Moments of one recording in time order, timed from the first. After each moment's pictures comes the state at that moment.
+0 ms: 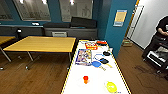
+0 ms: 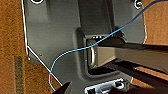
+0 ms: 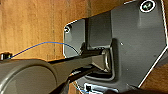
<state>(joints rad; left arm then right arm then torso) 1.47 2.96 -2.58 -0.17 0.00 0.13 -1.42 2.44 -1.77 -0.02 -0.01 0.00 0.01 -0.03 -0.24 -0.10</state>
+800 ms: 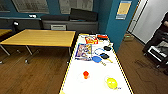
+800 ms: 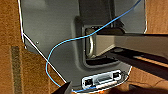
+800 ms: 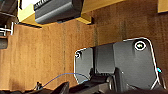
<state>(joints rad) 1.45 2.96 -2.58 -0.17 -0.01 0.13 -1.20 2.01 -1.28 -0.02 0.05 0.08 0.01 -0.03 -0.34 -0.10</state>
